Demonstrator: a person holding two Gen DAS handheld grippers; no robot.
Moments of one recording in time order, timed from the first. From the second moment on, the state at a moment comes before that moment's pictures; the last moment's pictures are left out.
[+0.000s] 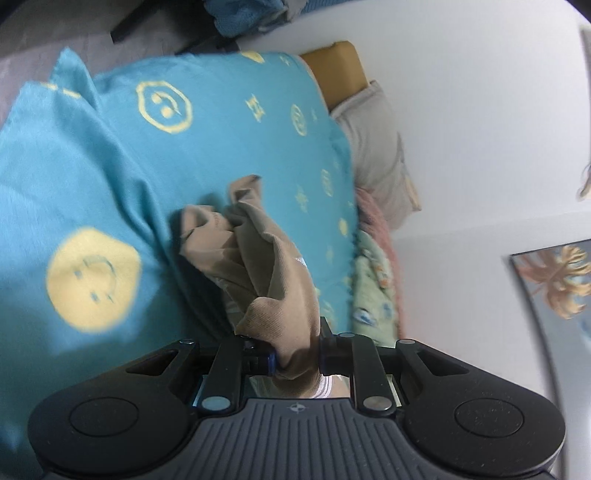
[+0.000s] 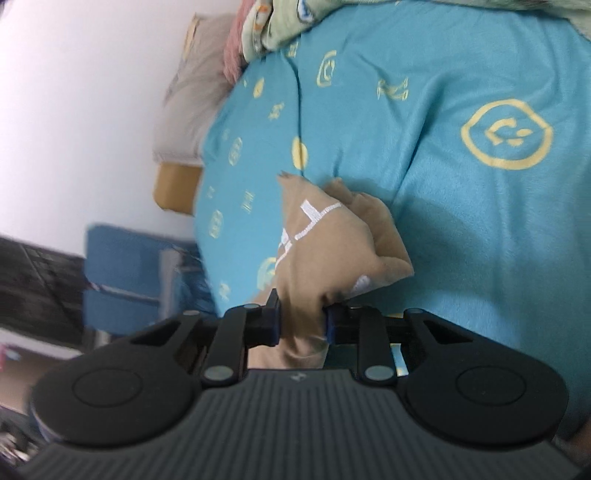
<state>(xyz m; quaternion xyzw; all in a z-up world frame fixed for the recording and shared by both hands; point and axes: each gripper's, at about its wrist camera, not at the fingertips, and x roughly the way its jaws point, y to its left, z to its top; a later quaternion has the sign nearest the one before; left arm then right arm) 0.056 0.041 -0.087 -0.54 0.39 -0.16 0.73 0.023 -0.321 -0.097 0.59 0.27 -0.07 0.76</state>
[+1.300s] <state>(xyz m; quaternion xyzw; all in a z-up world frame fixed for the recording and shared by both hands) 0.070 -0.506 0.017 -0.18 0.48 -0.45 0.73 -0.091 -0.691 0.001 0.42 0.14 -0.32 0.84</state>
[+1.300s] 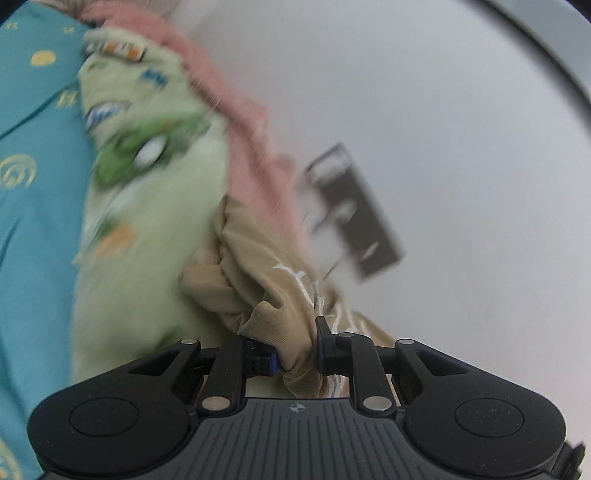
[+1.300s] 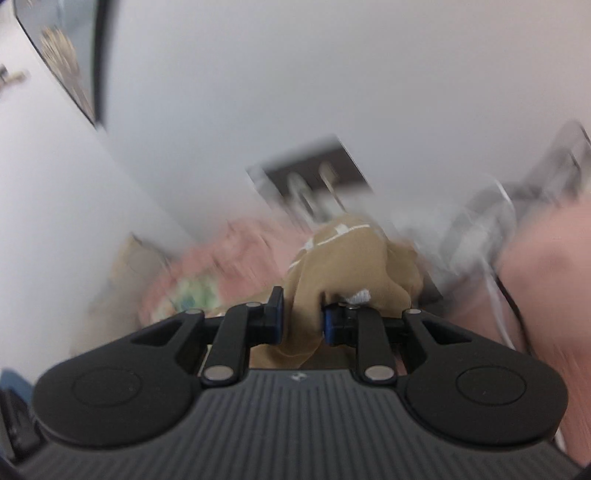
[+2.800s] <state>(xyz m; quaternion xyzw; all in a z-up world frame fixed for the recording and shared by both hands) -0.190 -0.220 0.165 0.01 0.12 -0.45 0.89 -0.250 -0.419 0.124 0.12 0.09 -0.29 0.95</state>
